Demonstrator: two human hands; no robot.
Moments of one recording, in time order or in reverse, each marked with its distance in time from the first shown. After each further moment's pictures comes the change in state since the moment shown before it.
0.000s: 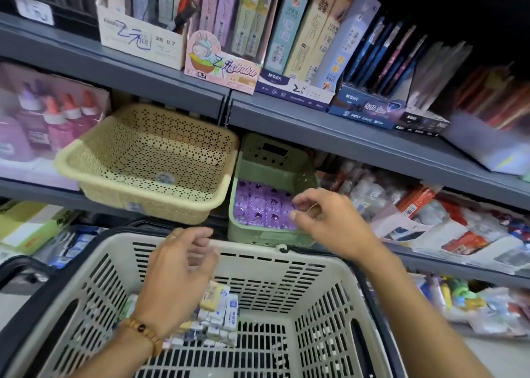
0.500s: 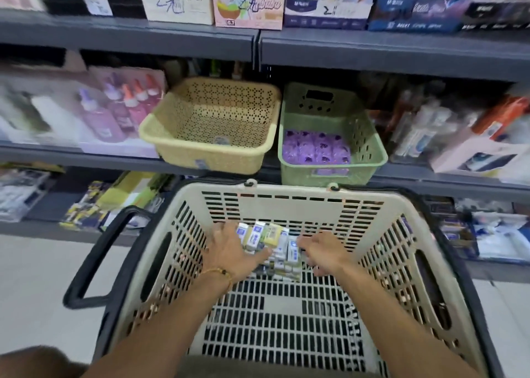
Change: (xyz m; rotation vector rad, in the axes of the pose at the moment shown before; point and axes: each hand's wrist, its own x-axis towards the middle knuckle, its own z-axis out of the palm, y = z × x) left_hand -0.034 -0.093 0.014 0.613 -0.360 -0.390; right_hand -0.082 -0.009 0.163 0.598 -0.418 0.651
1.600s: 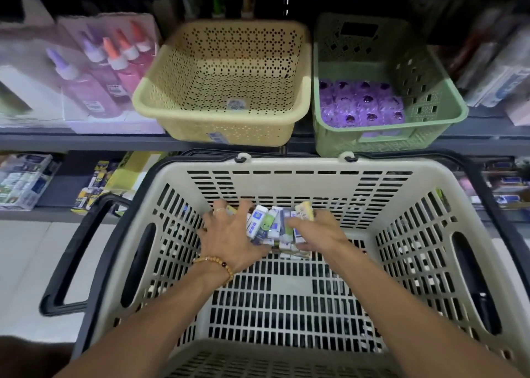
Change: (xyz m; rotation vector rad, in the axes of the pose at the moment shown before) left_hand 0.035 -0.056 -0.013 0.313 0.039 0.128; right_hand 0.053 -0.018 0.084 0.356 -0.003 0.106
